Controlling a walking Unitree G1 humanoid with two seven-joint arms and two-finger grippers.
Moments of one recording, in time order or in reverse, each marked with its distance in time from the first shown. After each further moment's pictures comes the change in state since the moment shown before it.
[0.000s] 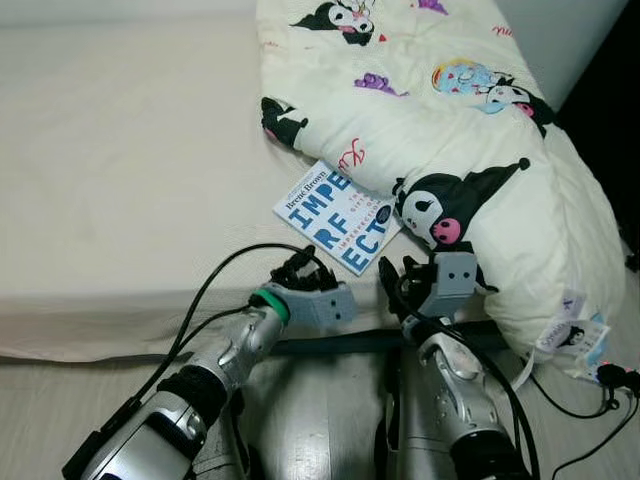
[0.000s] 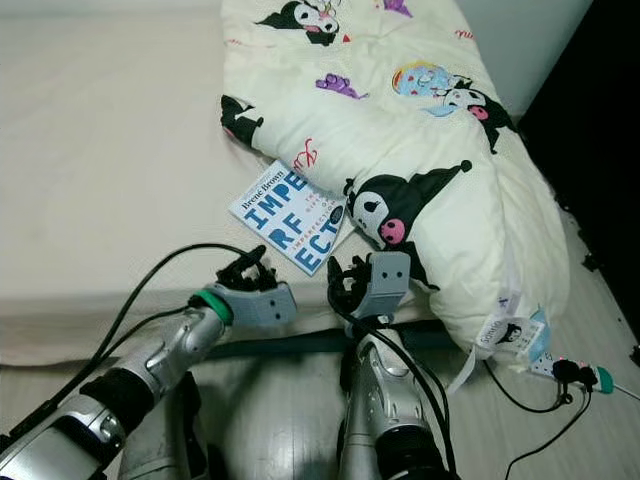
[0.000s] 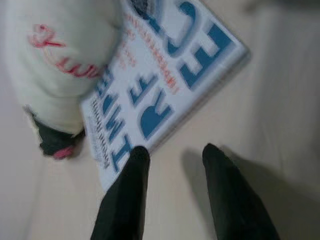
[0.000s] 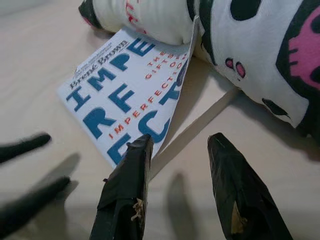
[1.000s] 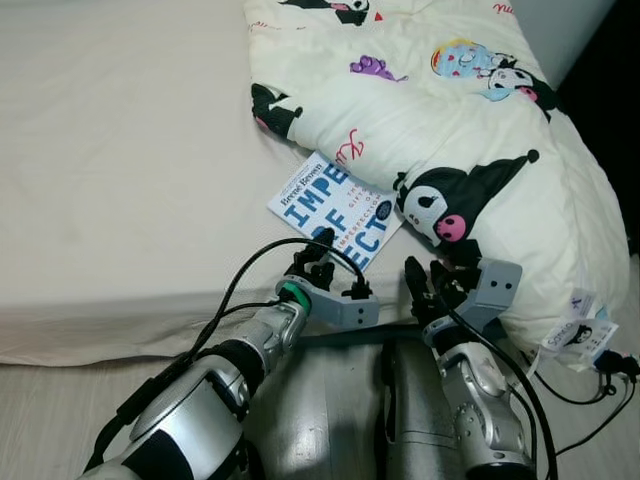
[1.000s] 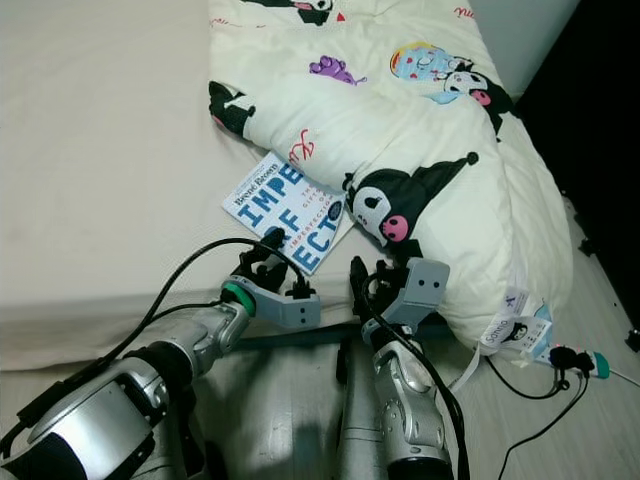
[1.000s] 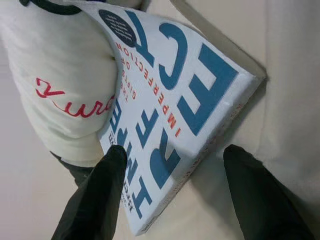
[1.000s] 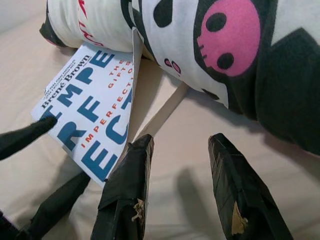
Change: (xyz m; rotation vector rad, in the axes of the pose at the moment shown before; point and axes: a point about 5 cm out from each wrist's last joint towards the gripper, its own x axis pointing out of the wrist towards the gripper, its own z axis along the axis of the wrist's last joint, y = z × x) left arm 0.023 -0.002 0.027 0.214 0.006 0.132; right arm -0.023 -0.007 0.018 0.096 -0.027 -0.091
